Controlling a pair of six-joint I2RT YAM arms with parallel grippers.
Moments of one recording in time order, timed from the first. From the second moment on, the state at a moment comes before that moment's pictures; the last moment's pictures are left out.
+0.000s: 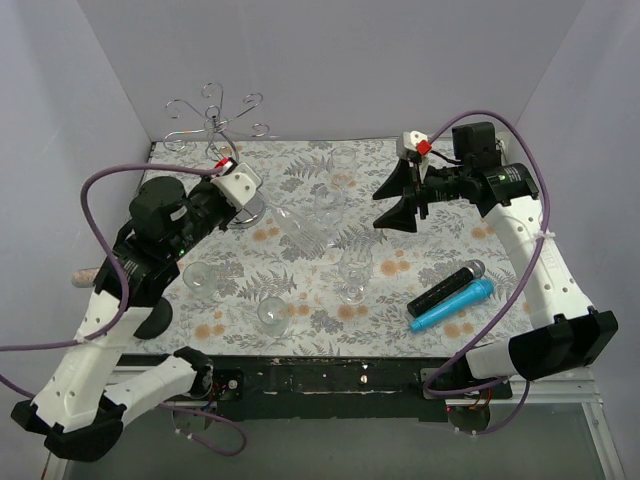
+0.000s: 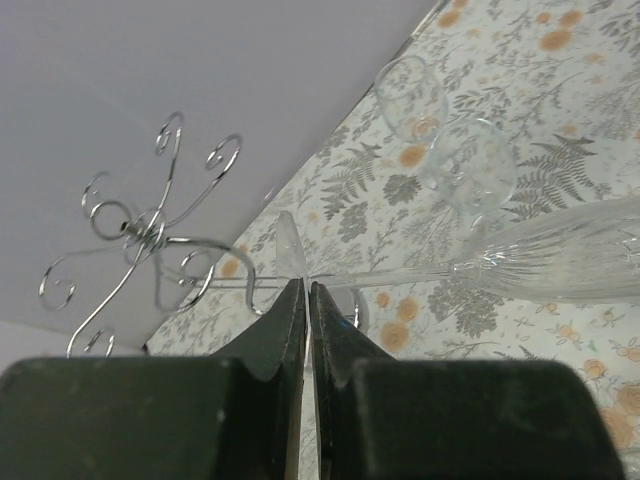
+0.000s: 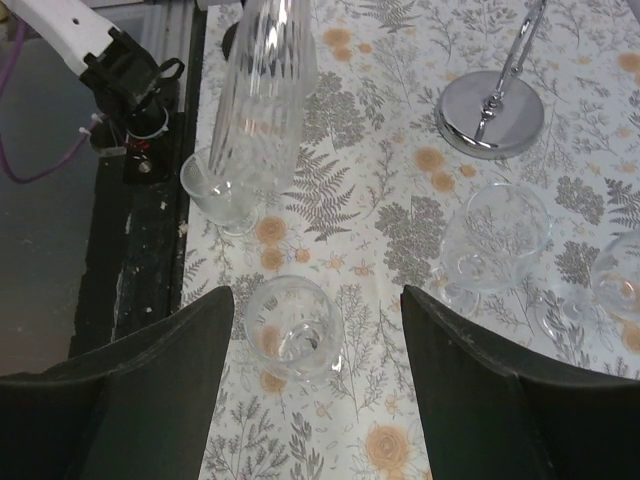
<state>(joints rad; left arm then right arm) -0.53 0.91 1.34 -0.57 0.00 0.55 0.27 1.37 1.54 -0.92 -1.16 -0.64</state>
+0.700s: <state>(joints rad) -0.64 1.20 1.55 -0.50 -0.06 0.75 0.30 1.45 1.66 -0.84 -1.23 -0.49</state>
